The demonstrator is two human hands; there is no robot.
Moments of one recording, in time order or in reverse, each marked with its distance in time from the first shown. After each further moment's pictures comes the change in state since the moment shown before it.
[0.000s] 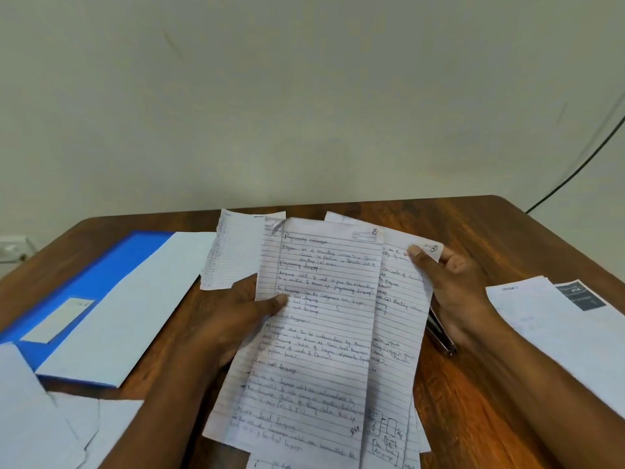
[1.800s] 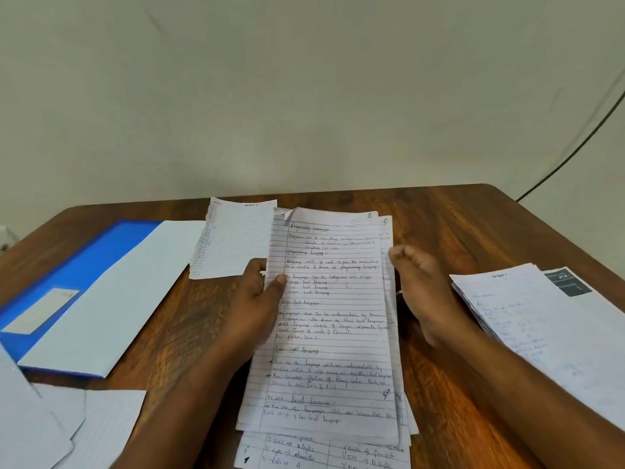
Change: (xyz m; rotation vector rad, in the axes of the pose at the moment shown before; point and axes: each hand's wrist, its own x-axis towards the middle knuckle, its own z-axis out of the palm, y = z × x) left_hand -0.004 -0.012 0.047 0.156 0.253 0.127; right_hand -0.020 0.011 0.015 -0.339 -0.078 -0.034
